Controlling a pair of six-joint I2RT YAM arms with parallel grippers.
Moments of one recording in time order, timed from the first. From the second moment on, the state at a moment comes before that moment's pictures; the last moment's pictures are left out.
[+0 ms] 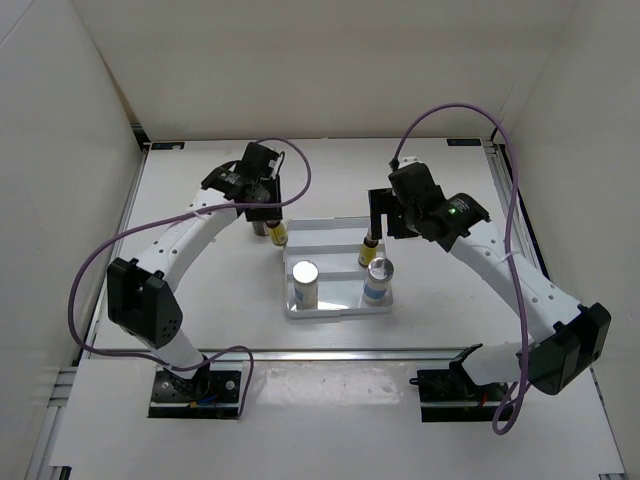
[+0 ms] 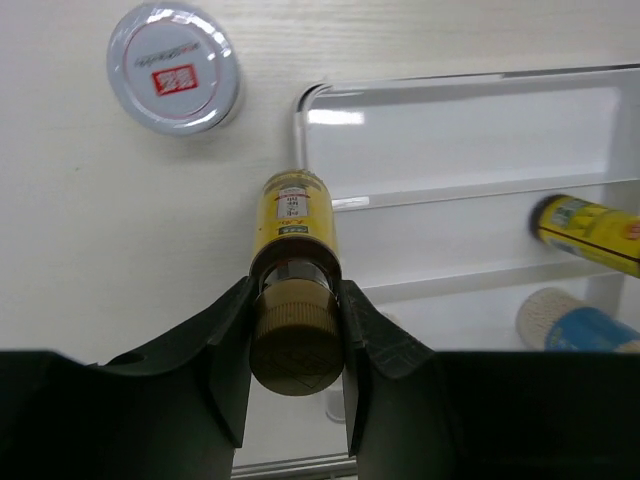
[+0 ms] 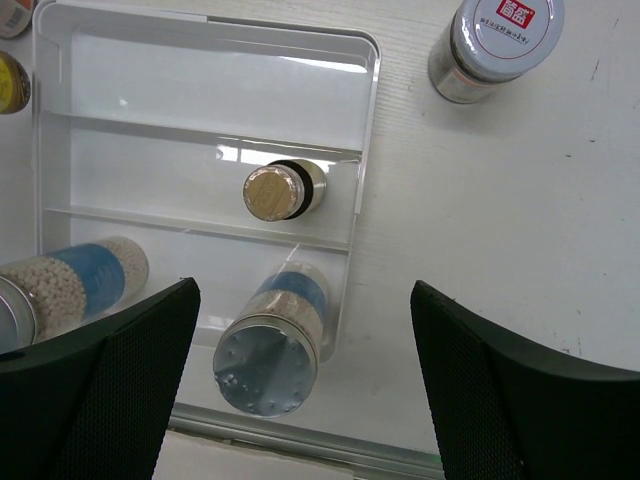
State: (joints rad) left arm -0.47 1.62 1.50 -0.86 -0.15 -0.43; right arm 0.64 1.33 1.36 -0.88 0.22 0.36
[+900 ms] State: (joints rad) left arm -0.65 1.74 1.52 -0.89 -0.10 -0.51; right arm 0.64 1.33 1.34 -0.88 0.25 0.36
